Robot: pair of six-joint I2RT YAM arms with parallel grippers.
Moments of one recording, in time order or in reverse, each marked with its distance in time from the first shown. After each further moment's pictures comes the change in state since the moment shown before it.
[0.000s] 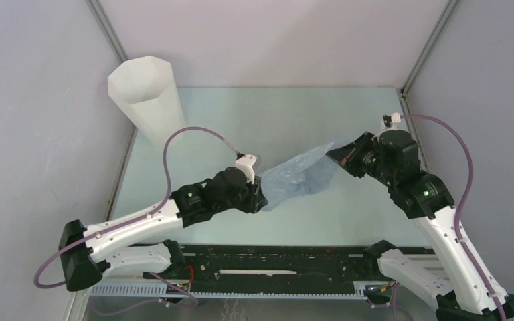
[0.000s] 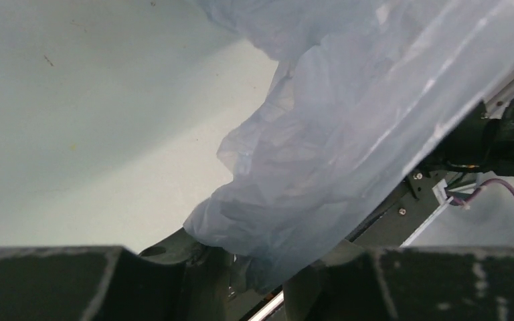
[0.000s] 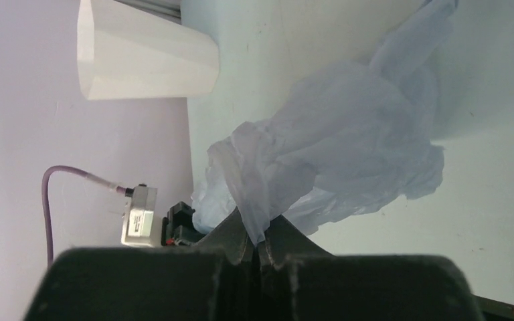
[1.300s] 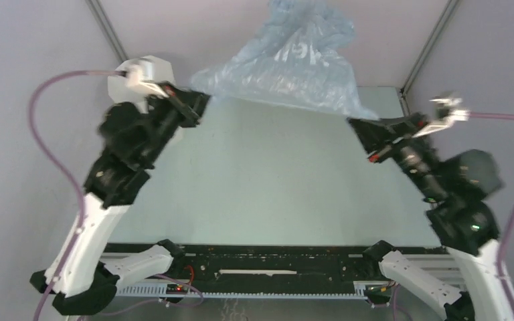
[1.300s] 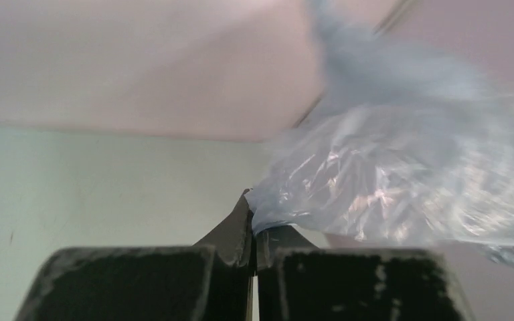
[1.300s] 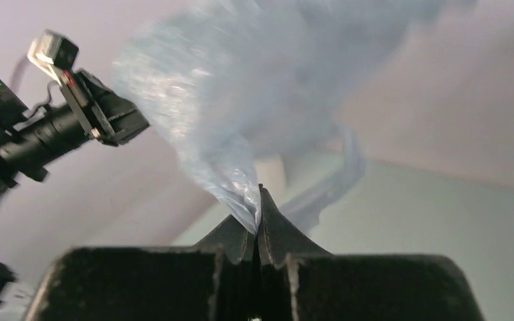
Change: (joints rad) left arm 0.420 0.043 0.805 -0.044 -0.009 0.098; right arm 0.130 -0.008 0.328 0.353 -0.085 -0.611
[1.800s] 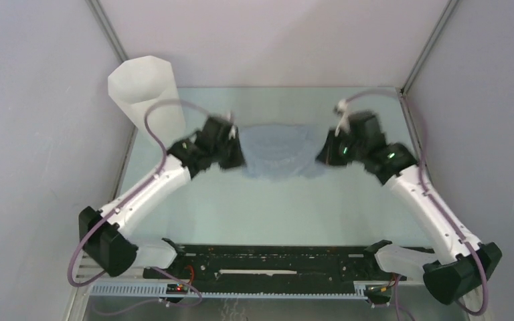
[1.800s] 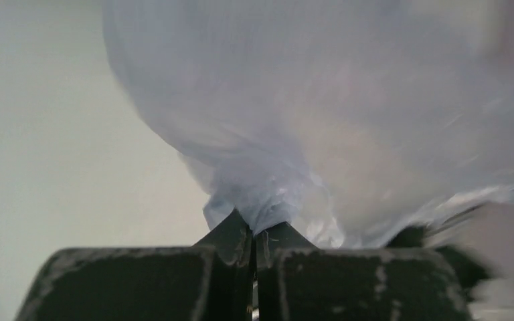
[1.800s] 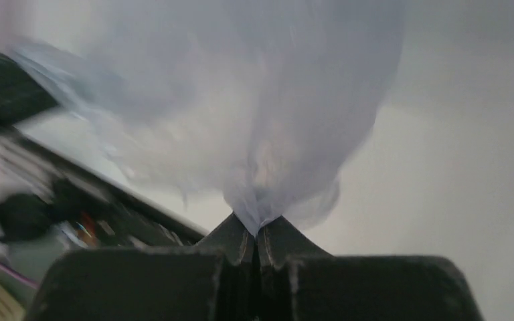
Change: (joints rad) left arm -0.010 0.192 -0.599 -0.212 0.159 -0.212; right arm -0.090 0.284 -0.424 -0.372 -0.047 0.011
